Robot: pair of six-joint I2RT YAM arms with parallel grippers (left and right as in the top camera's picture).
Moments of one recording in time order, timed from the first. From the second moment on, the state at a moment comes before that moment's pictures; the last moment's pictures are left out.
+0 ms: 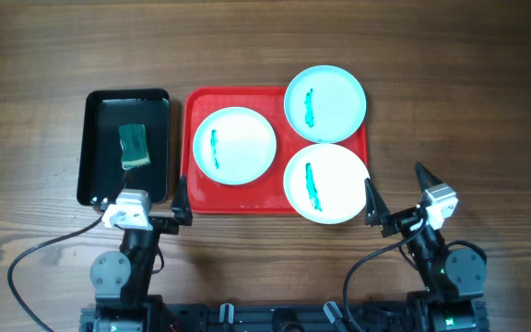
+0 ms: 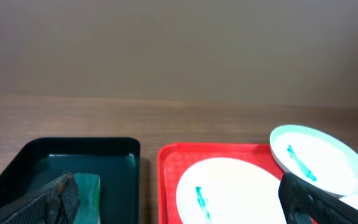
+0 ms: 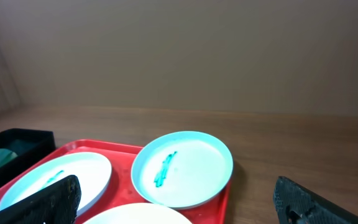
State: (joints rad) left arm -0.03 0.03 0.04 -0.05 0.10 -0.11; right arm 0.08 0.03 0.02 0.03 -0.25 0.10
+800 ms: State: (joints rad) left arm -0.03 1.25 1.43 -1.10 0.13 -0.12; right arm 0.08 1.12 1.13 -0.65 -0.40 0.05
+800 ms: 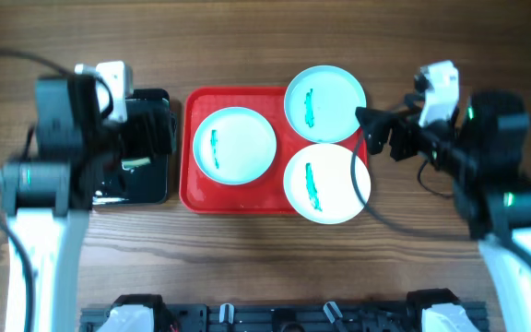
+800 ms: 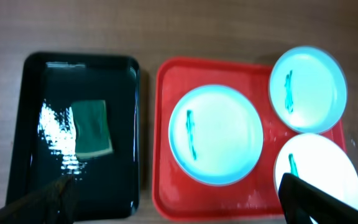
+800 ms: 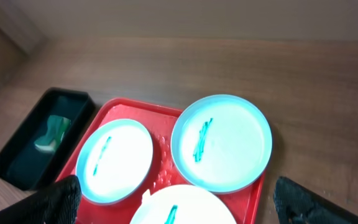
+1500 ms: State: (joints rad) left arm -0.01 1.52 1.56 -1.14 0.08 -0.20; right arm 0.38 1.83 1.54 -0.76 -0.36 0.27
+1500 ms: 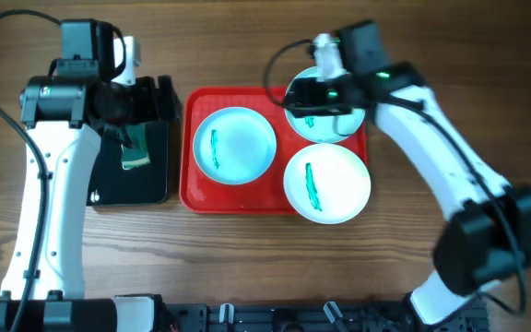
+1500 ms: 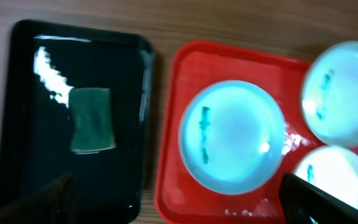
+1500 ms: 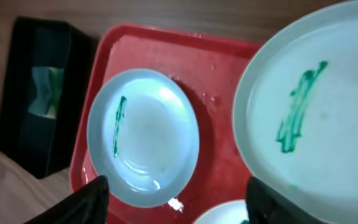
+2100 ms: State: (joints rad) left arm 0.10 1.73 1.57 -1.17 -0.01 -0.31; right arm 0.51 2.17 1.62 -0.76 -0.23 0.49
